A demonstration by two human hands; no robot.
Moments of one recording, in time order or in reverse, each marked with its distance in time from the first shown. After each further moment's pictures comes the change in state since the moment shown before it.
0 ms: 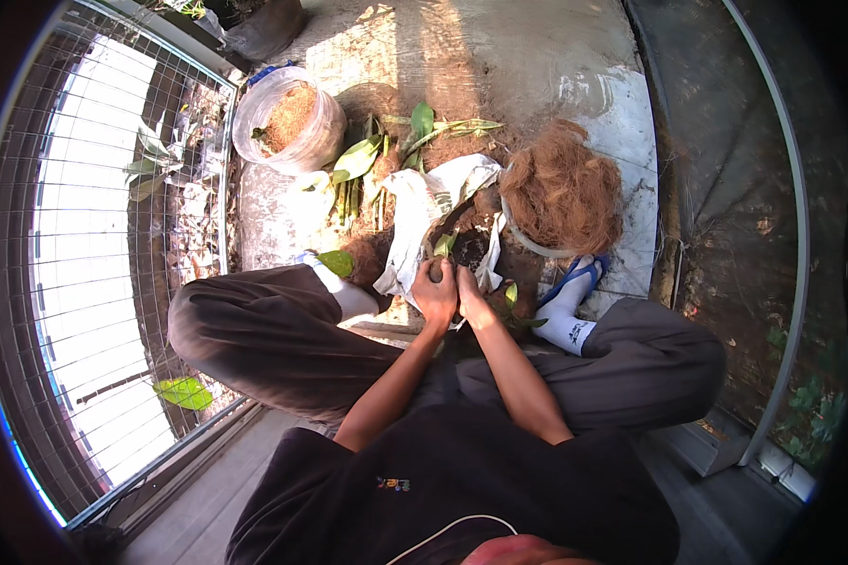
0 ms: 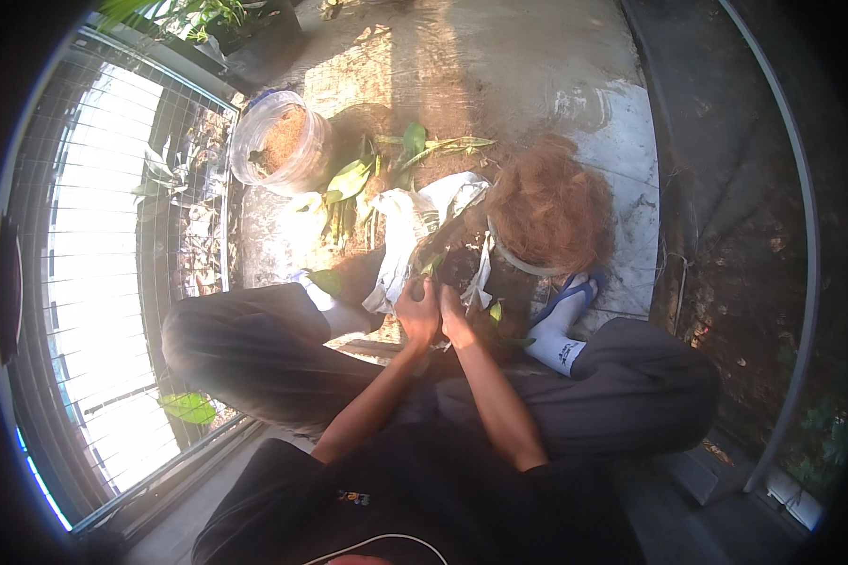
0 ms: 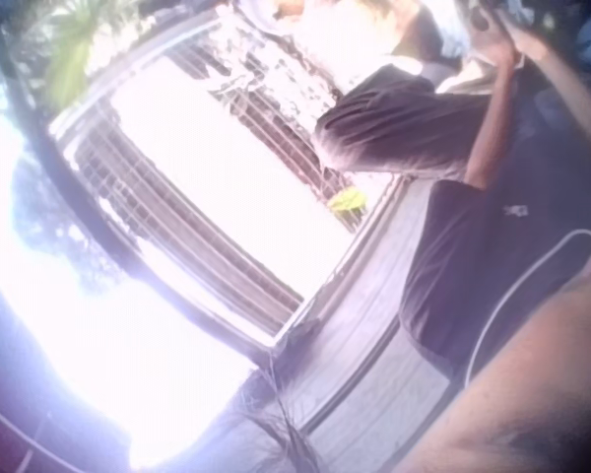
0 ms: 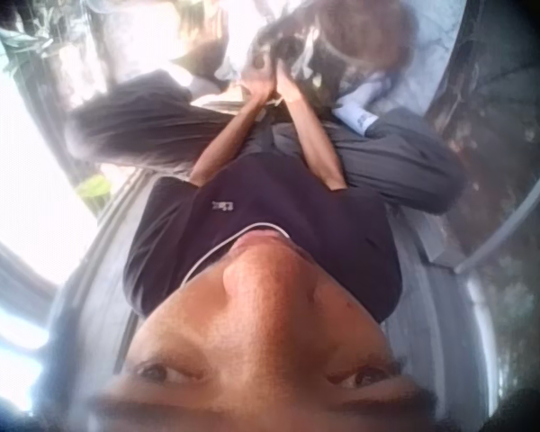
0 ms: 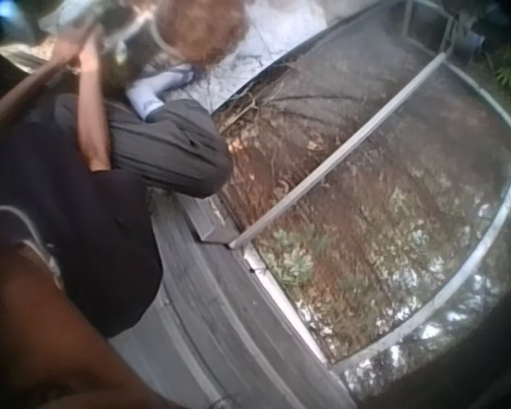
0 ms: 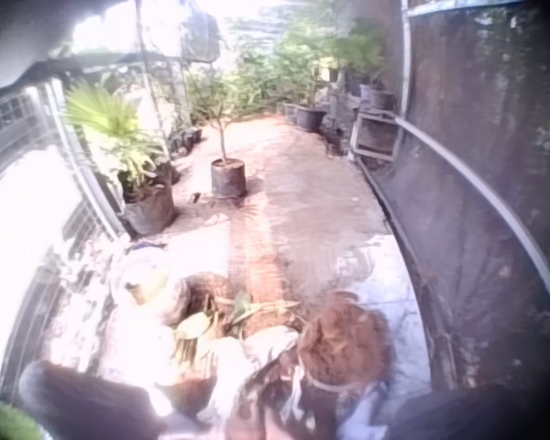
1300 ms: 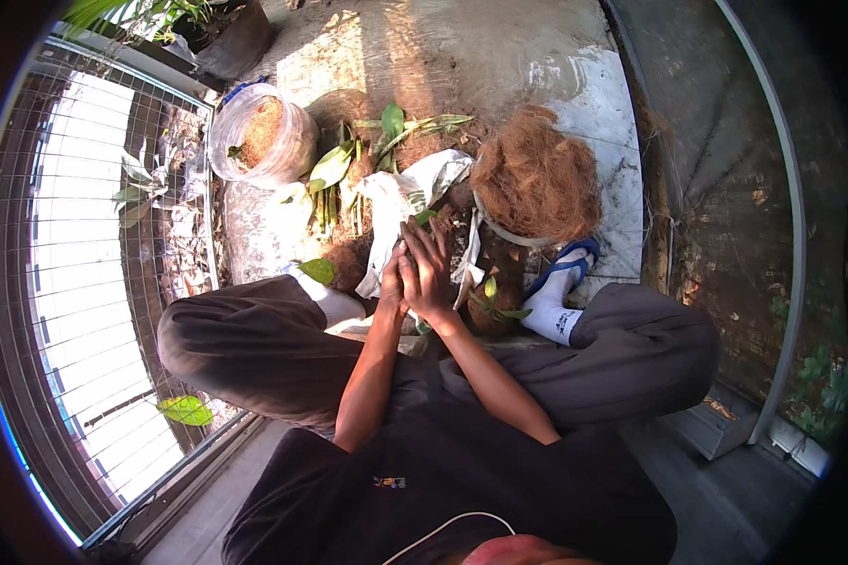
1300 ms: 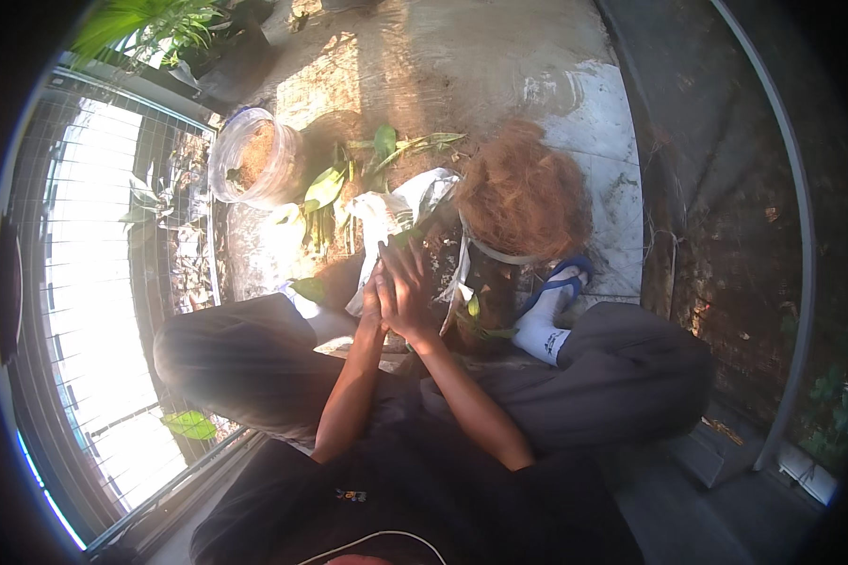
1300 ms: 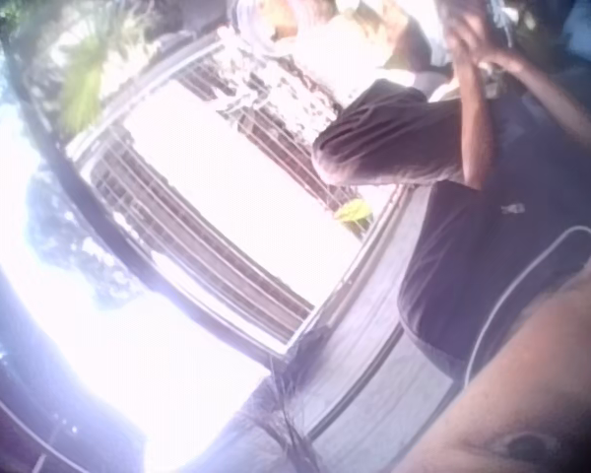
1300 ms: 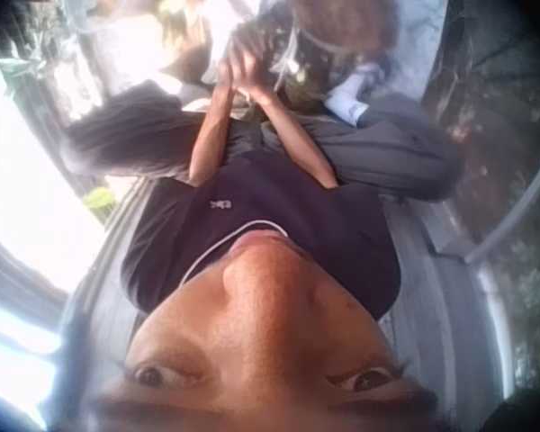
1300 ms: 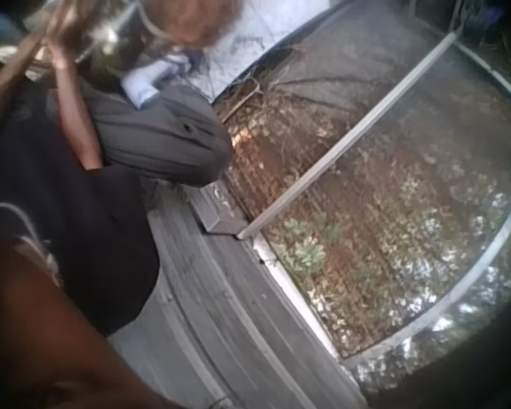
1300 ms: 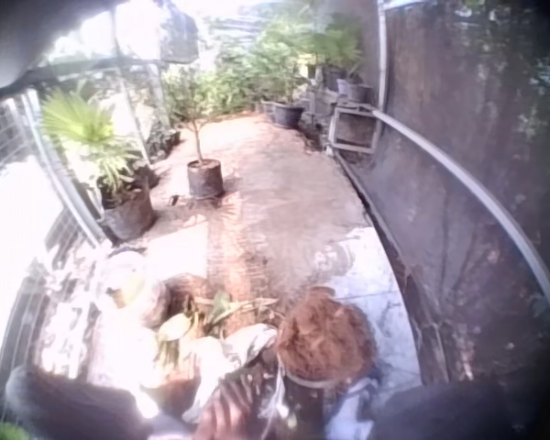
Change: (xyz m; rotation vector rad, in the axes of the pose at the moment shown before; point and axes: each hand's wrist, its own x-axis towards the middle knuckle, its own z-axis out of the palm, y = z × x) left_hand 0.045 -0.013 -0.017 -1.306 -0.740 -0.452; right_hand -0.118 -0.113 0.104 -1.083 0.068 -1.247
